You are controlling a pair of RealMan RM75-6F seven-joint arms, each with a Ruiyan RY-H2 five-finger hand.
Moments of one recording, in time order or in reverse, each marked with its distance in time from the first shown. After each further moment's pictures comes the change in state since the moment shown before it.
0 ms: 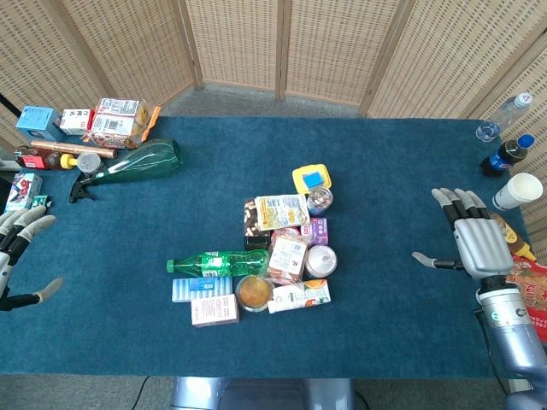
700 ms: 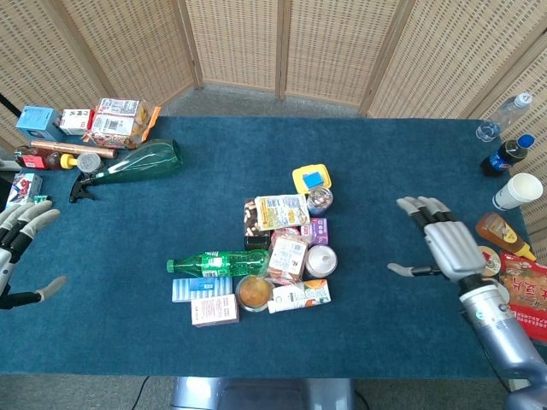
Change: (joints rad) left arm -0.021 0.052 -0.011 -0.017 0.057 0.004 -0.049; right arm 0.072 0.056 0.000 -0.068 -0.075 -0.172 0.127
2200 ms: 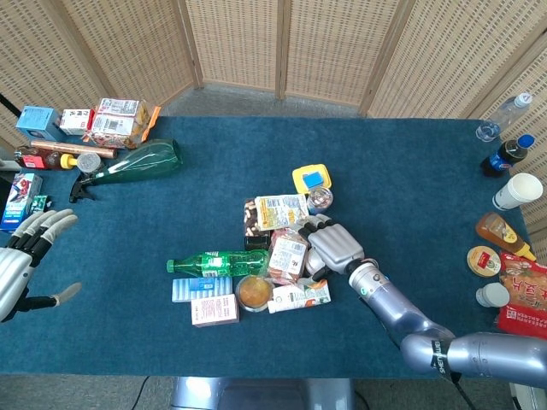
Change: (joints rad) left arm -0.025 -0.051 0.024 0.033 0.026 -0.042 -0.034; right arm 0.486 -0.349 -0.047 0.069 0.517 -0.237 -0.432
